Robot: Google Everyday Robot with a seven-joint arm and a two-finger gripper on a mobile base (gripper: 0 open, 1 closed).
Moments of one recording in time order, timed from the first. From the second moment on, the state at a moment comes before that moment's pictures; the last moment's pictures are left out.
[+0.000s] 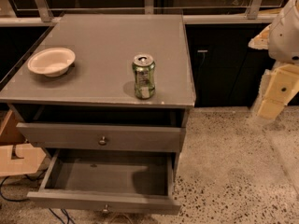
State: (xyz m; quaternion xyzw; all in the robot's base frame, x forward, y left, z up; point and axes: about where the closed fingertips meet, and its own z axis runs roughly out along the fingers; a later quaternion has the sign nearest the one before) arm 0.438 -0.217 0.976 -0.60 0.78 -0.03 0.16
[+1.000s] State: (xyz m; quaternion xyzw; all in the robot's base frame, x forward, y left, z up) arm 0.438 -0.217 0.976 -0.60 0.78 -0.03 0.16
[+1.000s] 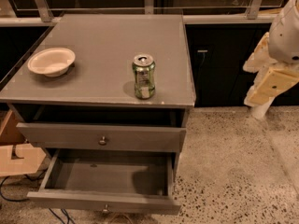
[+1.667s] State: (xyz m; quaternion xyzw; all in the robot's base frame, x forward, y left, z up) arm 0.438 -0.217 0.976 -0.60 0.78 -0.03 0.16
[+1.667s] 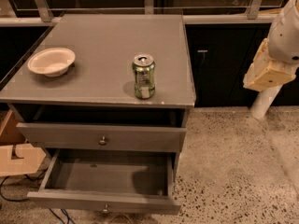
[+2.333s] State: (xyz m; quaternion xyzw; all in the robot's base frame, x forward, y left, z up) arm 0.410 -0.197 0.943 -0.57 0.81 -0.01 0.16
